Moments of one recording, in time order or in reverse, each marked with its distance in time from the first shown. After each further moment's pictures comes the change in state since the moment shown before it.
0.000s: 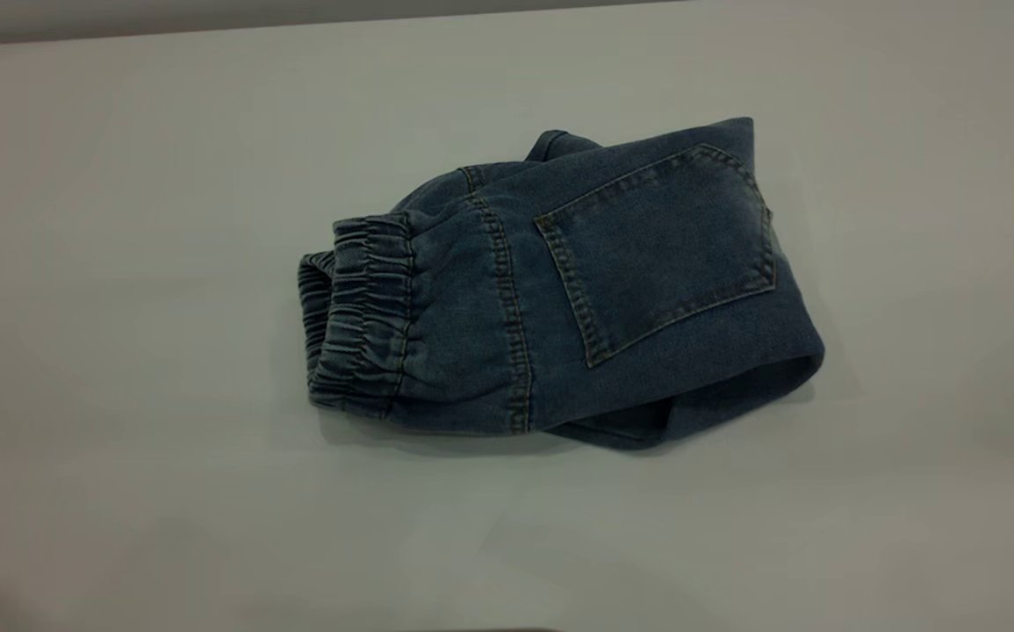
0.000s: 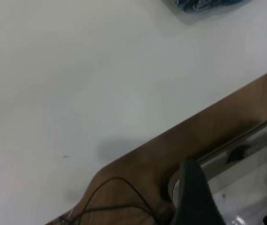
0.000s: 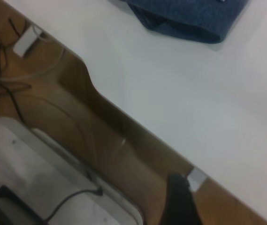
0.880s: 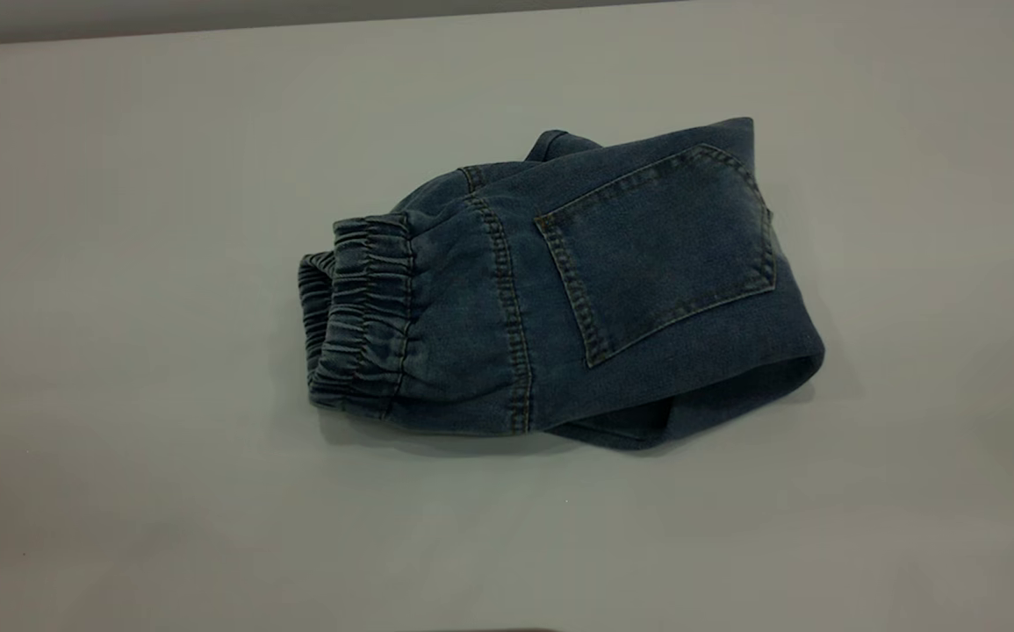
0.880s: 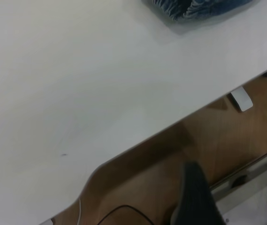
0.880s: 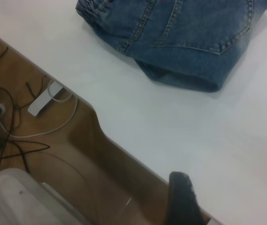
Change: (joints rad) left arm 0.000 -0.382 0.075 -0.006 0.136 -0.001; right arm 0.000 -0.226 0.057 0.000 -0.044 -0.001
